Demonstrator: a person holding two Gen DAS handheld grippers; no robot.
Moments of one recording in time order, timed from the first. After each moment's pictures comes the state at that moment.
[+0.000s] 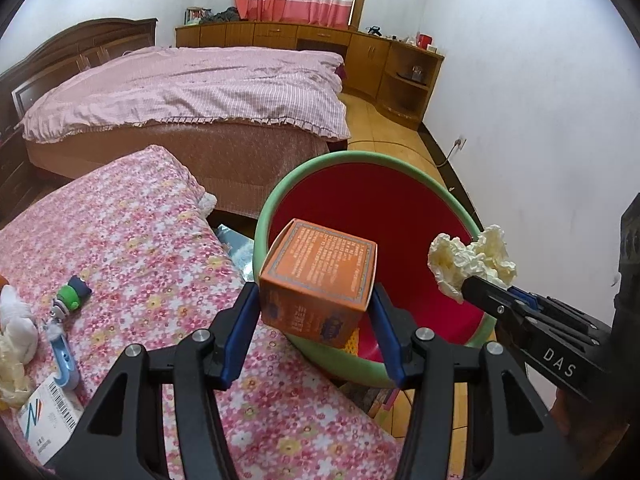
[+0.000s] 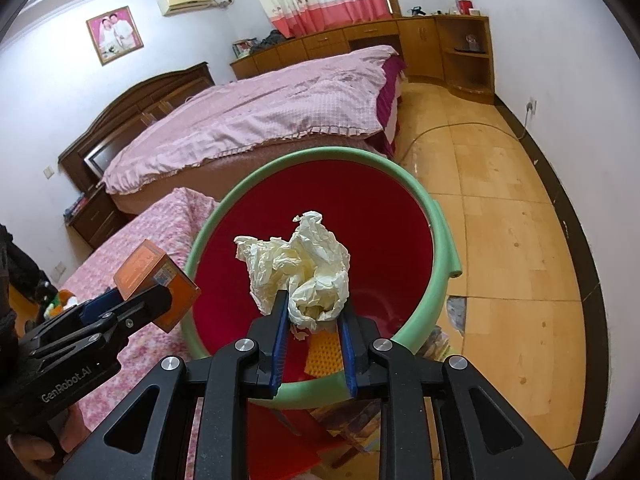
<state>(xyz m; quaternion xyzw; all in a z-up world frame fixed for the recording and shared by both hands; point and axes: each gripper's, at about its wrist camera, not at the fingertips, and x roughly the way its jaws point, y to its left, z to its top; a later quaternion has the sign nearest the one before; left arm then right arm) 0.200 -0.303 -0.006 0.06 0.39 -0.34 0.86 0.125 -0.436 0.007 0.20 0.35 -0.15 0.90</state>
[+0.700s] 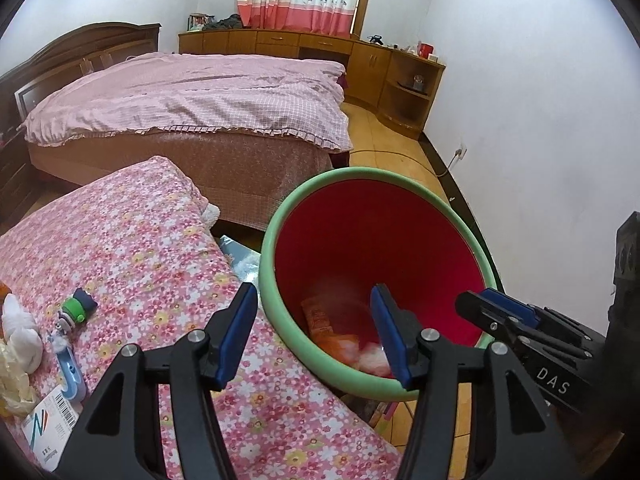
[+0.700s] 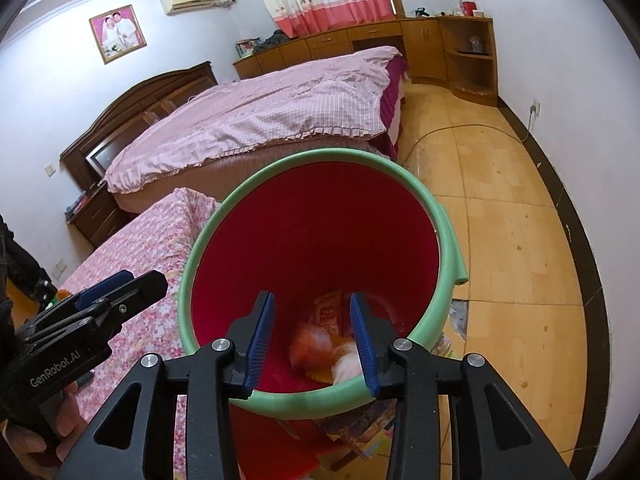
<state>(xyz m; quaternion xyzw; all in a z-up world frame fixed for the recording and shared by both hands) 0.203 -0.298 0.005 0.04 0.37 -0.34 0.86 0.126 -0.439 0.009 0.20 0.35 -0.14 0.91</state>
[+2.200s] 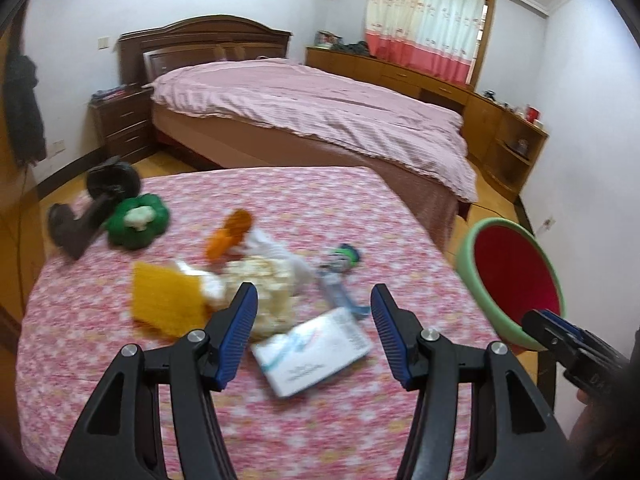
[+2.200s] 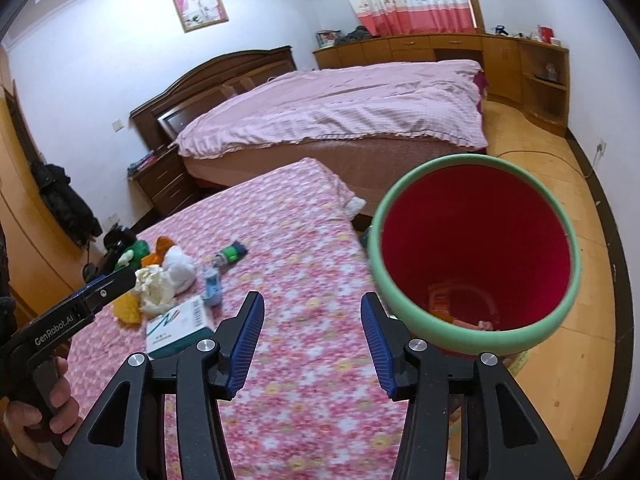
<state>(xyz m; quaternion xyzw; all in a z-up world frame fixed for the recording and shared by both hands) 0.189 -0.069 0.033 -0.03 0.35 -0.14 0.92 0.147 -0.292 0.037 0.15 0.35 -0.02 0.92</state>
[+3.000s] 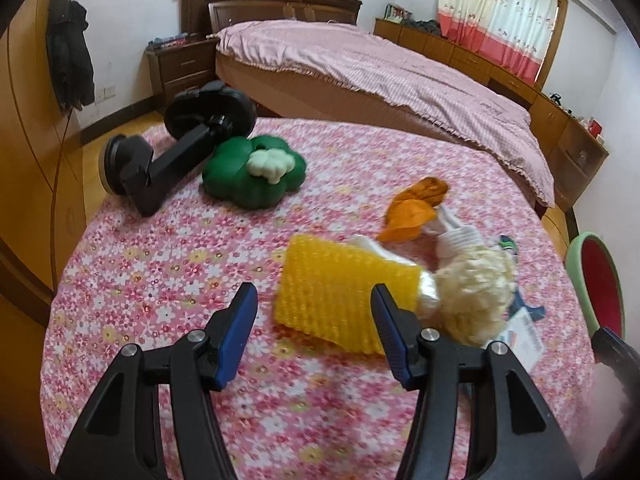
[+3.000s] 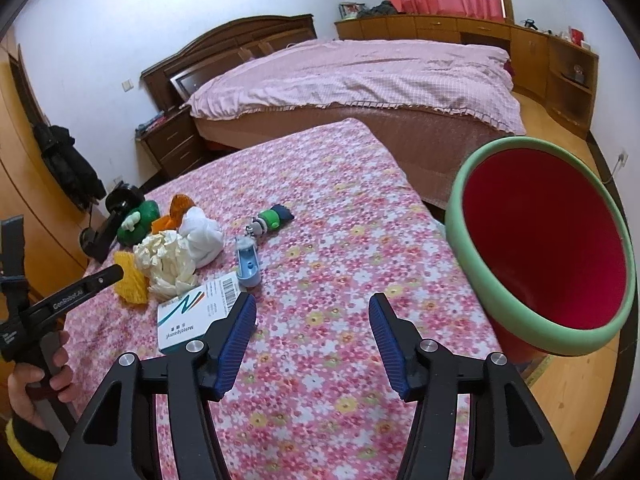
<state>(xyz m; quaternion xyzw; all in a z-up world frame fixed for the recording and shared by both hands) 0.256 0.041 -0.034 -0.06 0.42 -0.05 0.90 0.195 -0.235 0.009 0.12 0.40 0.01 0.91</state>
